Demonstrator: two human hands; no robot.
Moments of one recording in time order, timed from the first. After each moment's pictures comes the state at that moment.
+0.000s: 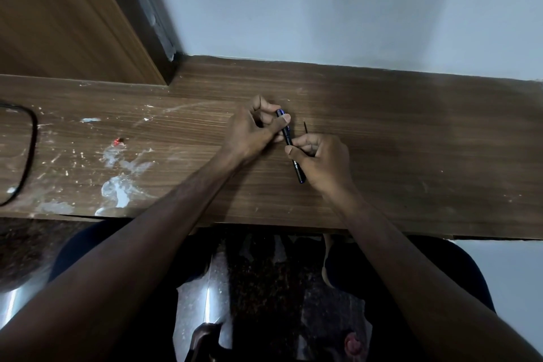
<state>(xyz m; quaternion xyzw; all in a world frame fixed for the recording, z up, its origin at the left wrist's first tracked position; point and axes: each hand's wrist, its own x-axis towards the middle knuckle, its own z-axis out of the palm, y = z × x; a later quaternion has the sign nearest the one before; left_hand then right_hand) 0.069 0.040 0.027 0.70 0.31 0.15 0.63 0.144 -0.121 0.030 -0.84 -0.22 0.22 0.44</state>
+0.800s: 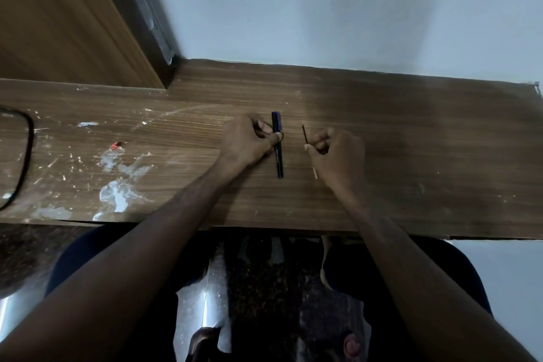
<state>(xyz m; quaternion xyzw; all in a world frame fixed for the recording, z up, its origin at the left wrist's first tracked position) 0.066 0.043 0.023 0.80 0.39 0.07 0.45 0.163 -0.130 0.038 -0.91 -0.24 0.10 0.31</state>
